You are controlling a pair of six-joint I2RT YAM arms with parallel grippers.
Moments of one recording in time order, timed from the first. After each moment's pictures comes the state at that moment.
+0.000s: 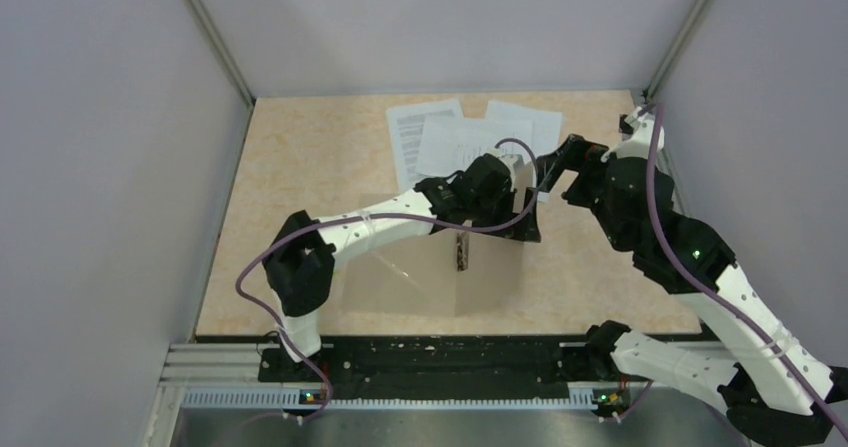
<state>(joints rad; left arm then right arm) -0.97 1.83 1.51 -0.39 0.18 -0.70 0.76 0.85 1.26 -0.70 0.60 0.57</state>
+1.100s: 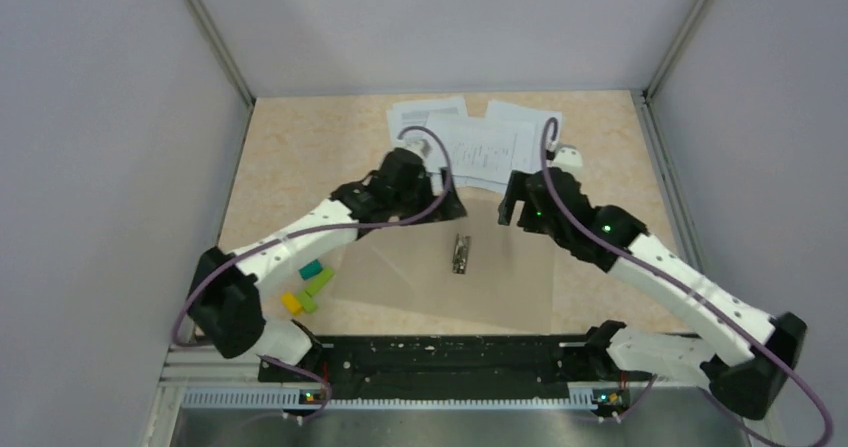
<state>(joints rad) -0.81 1.53 1.20 -0.38 0.12 -0.74 0.76 0.98 1.07 -0.73 0.48 0.67</state>
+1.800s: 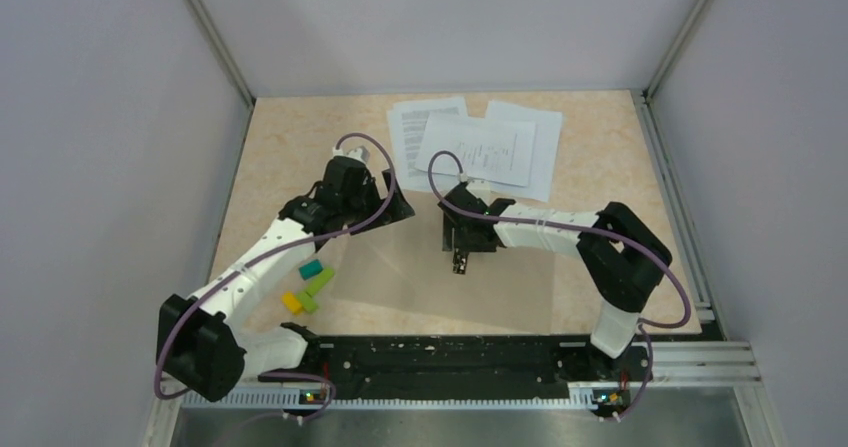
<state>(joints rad) -0.48 1.20 0.94 -0.49 0.10 -0.71 0.86 1.76 1.08 -0.43 0.29 0.79</state>
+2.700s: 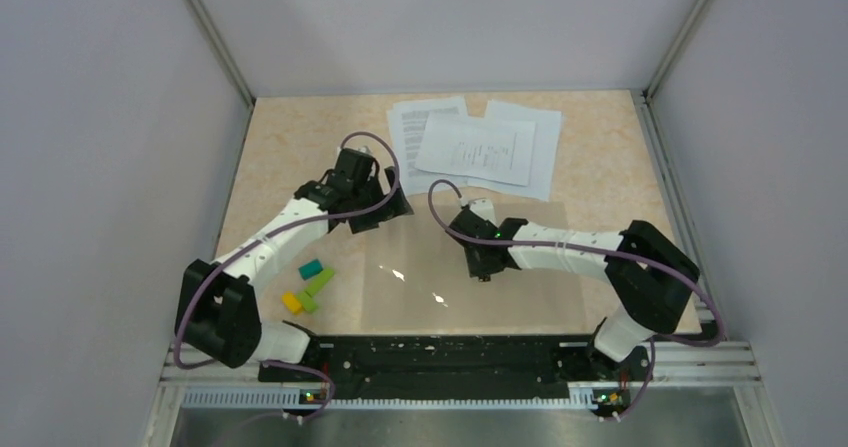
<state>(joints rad) -0.44 1.36 0.99 -0.53 0.08 -0.73 0.94 1.62 0.95 -0.53 0.33 0.67</state>
